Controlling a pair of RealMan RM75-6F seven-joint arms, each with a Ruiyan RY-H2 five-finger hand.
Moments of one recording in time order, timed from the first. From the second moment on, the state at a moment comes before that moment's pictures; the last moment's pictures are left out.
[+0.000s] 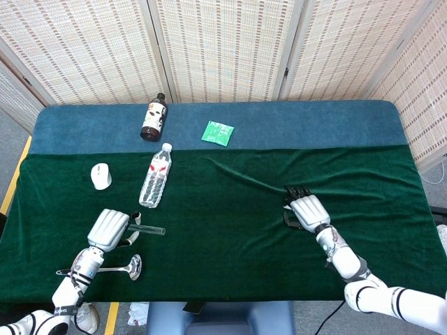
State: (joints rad) left arm -0.48 -1.44 -0.04 -1.46 1.41 1.15 0.22; right arm 0.63 -1.44 0.08 -1.43 -1.08 0.83 -0.42
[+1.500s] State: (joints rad) left arm -0.47 -1.44 -0.05 -1.50 1.40 1.15 0.27; right arm 0.54 -1.25 0.07 -1.53 -1.22 1.01 -0.36
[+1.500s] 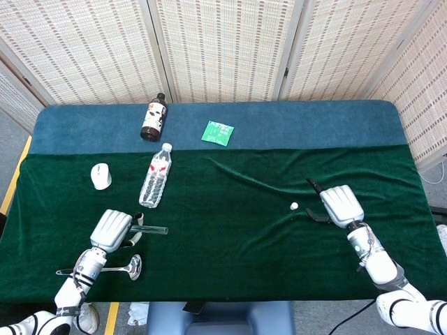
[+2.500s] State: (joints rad) left arm -0.47 -1.44 -0.04 -1.51 1.39 1.13 0.29; right arm 0.59 -1.39 0.08 -1.36 -1.19 0.93 -0.34
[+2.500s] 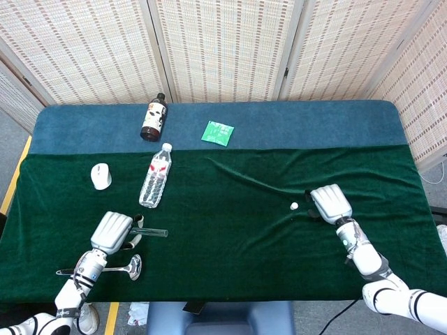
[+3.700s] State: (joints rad) left arm -0.47 -1.46 -0.04 -1.47 1.37 1.11 0.26; right arm 0.65 -1.51 0.11 -1.26 -1.09 0.86 -0.43
